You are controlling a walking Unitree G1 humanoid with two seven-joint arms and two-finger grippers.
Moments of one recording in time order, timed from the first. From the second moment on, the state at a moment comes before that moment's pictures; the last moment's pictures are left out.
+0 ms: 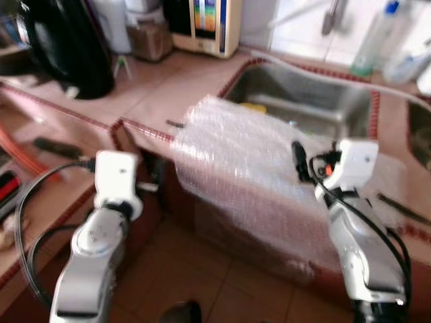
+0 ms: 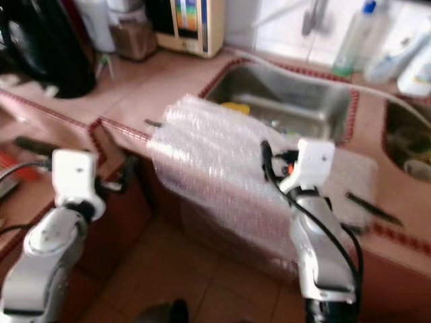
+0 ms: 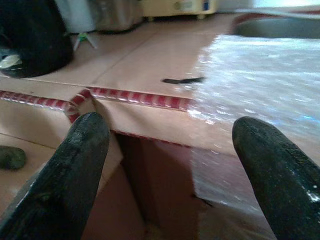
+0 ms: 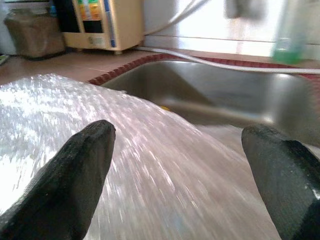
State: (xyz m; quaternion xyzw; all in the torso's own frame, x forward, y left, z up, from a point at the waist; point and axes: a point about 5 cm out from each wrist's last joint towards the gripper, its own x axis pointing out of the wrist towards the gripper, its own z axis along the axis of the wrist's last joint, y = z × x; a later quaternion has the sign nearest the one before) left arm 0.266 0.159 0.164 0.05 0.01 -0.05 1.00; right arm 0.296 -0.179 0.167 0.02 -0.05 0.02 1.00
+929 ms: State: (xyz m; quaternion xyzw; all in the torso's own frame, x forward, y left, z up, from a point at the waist) left arm 0.274 0.164 0.130 0.03 0.06 -0.04 1.00; right arm 0.298 -0.180 0.152 0.02 -0.02 0.01 1.00
